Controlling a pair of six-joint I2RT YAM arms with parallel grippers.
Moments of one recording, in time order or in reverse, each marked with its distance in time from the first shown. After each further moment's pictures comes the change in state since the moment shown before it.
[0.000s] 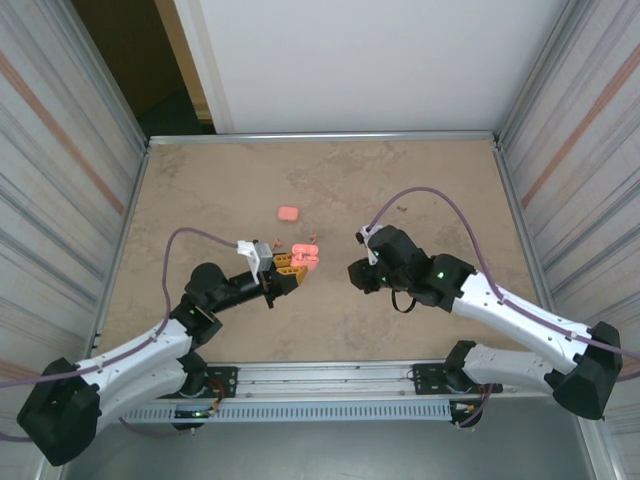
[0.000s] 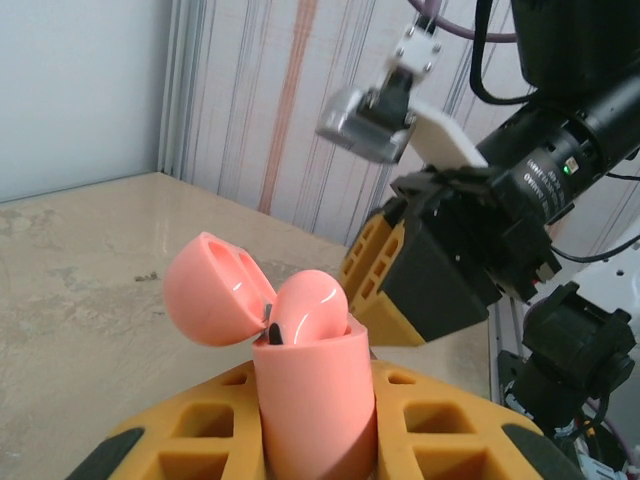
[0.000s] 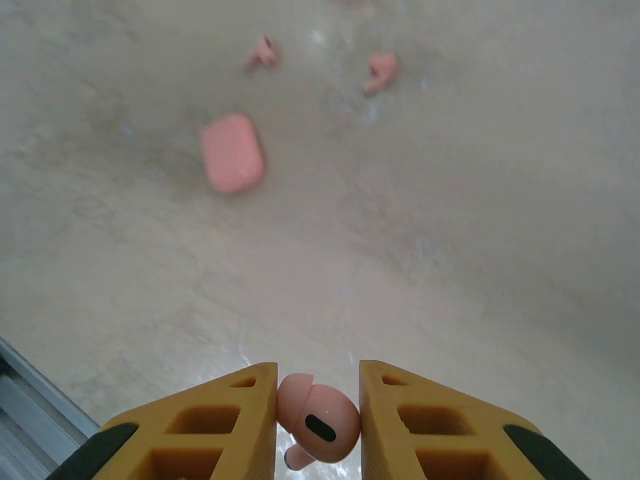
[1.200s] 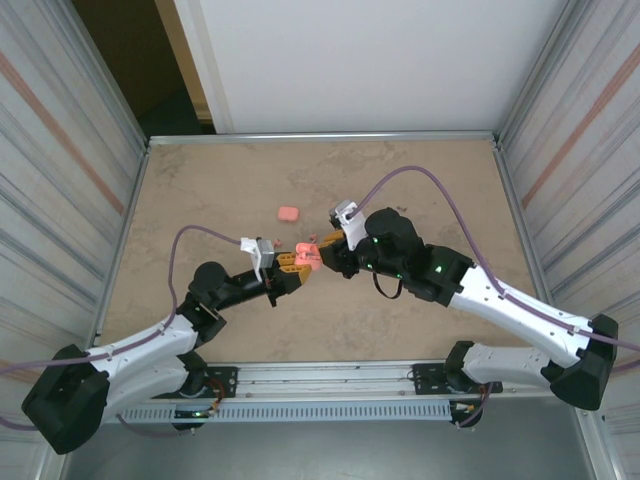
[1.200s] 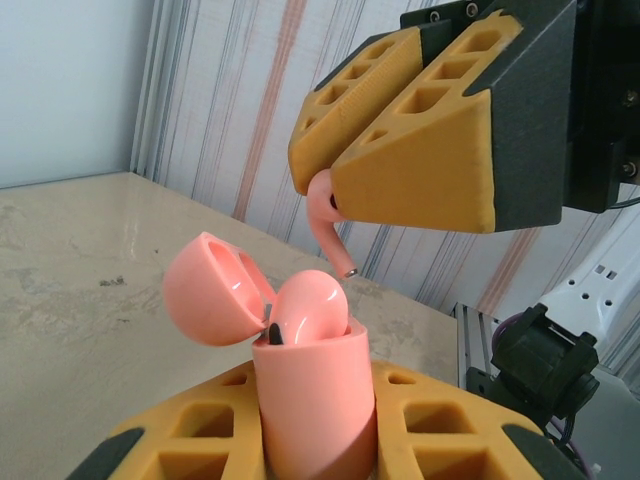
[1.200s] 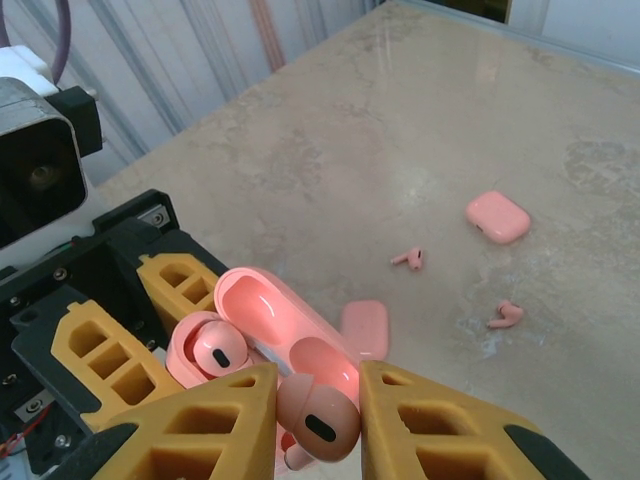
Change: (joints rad) left arm -0.007 0.081 0.000 0.117 0.026 -0.081; right arm 0.059 0.056 0.130 0.250 -0.095 -0.234
